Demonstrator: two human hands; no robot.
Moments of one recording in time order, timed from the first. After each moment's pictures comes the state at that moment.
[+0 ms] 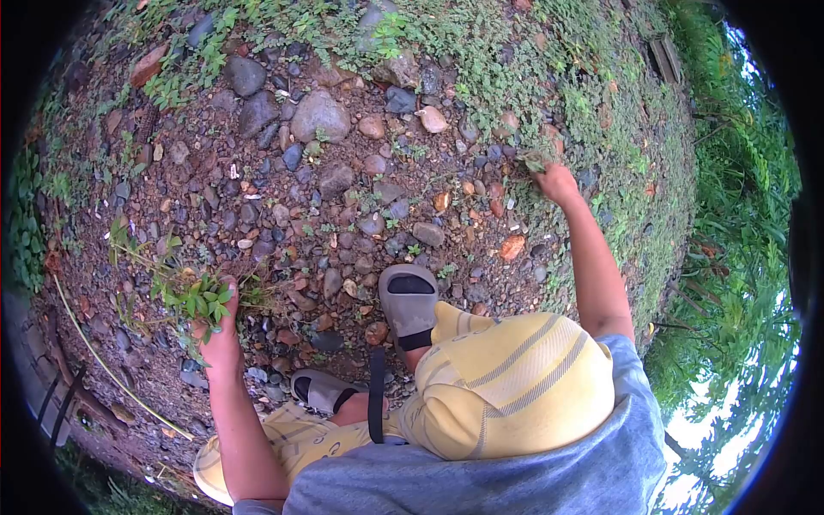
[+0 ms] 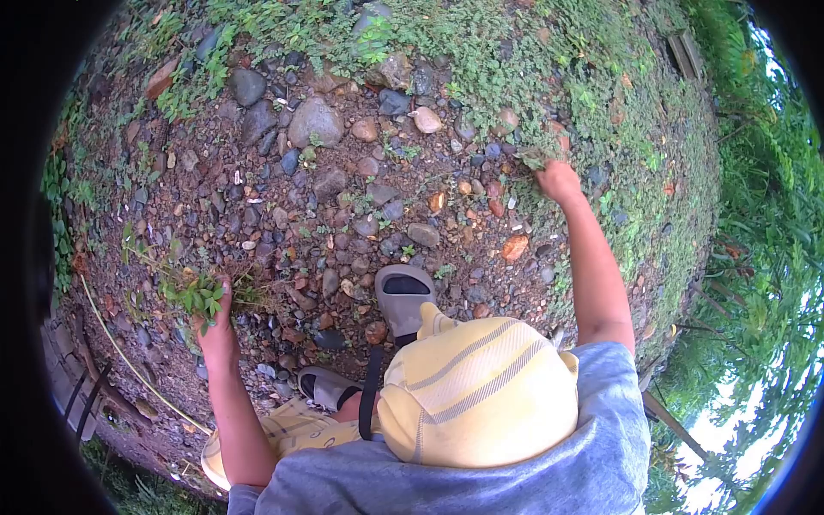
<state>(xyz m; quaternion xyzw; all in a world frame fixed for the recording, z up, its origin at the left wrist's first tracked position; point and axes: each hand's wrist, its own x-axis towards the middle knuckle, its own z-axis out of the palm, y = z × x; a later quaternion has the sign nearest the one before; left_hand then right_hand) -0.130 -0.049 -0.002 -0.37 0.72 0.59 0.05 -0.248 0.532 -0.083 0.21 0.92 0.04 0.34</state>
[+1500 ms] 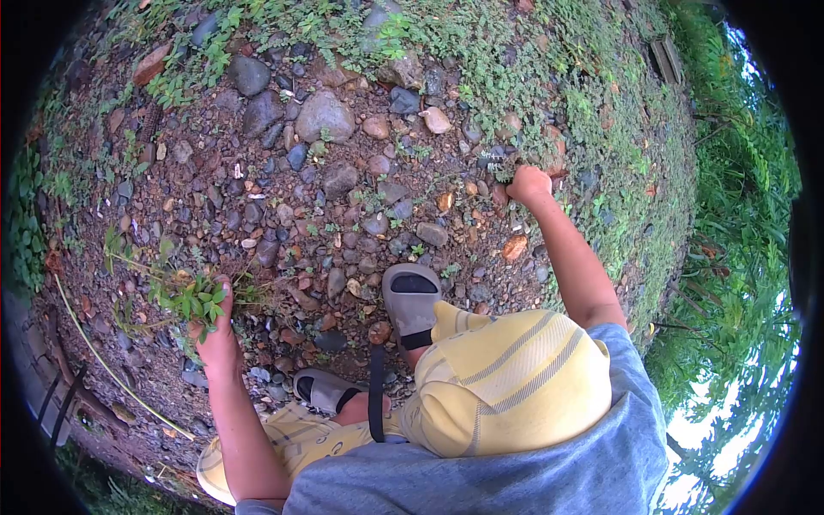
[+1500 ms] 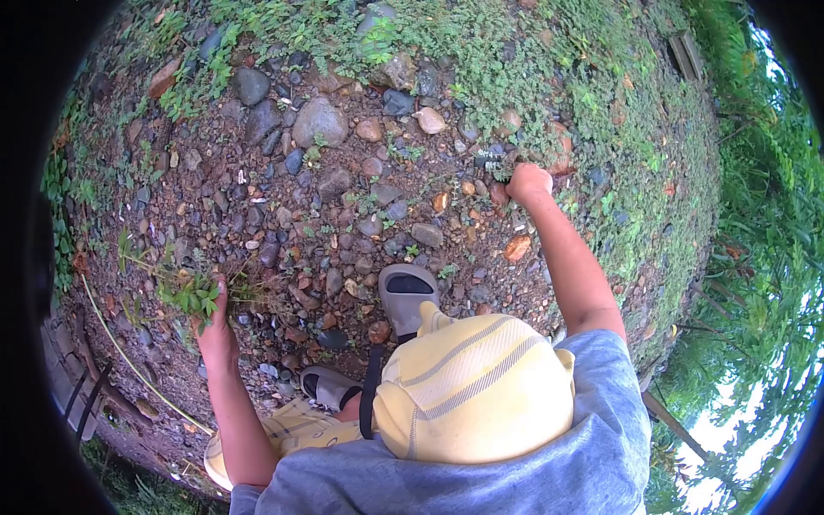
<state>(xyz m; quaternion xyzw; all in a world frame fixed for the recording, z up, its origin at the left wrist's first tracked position) -0.134 -0.061 -0.002 -0.35 0.72 0.60 0.05 -0.252 0.464 -0.099 0.18 0.90 0.12 0.38</state>
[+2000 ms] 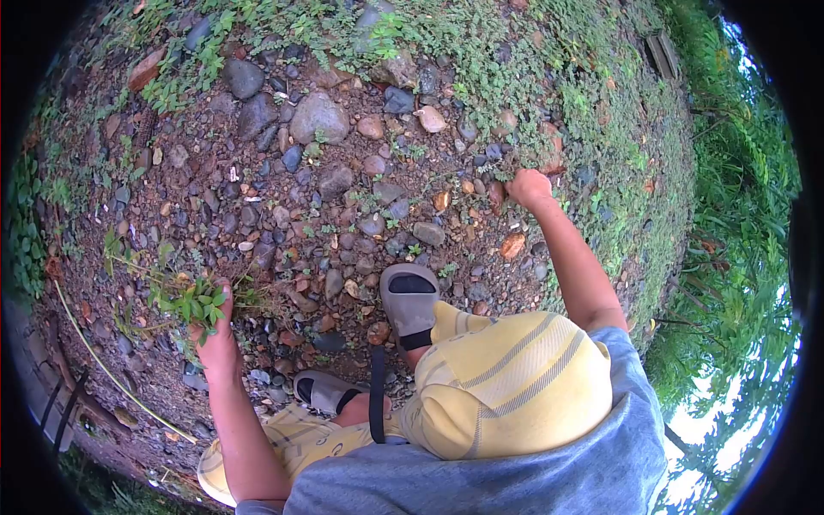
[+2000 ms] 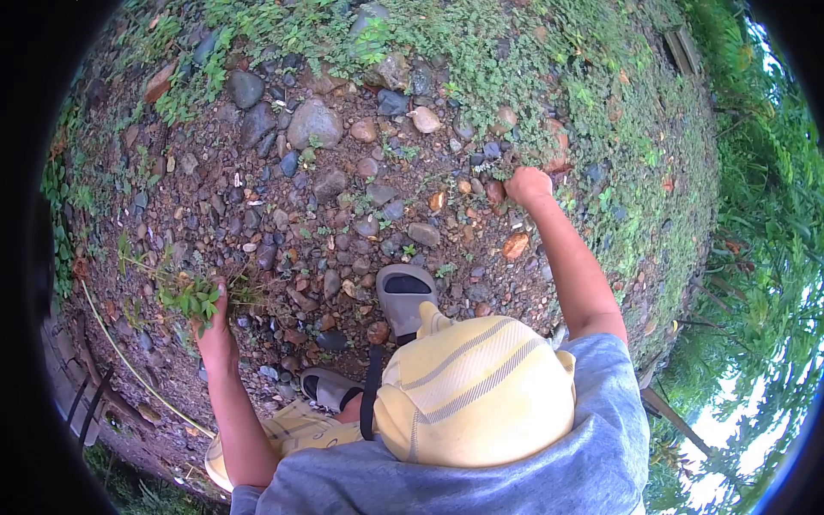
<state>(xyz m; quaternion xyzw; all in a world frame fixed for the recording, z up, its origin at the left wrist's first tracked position) -0.135 -0.053 0.000 -0.36 0.71 0.60 0.03 -0.241 0.468 -0.098 0.16 0.91 0.12 0.37</state>
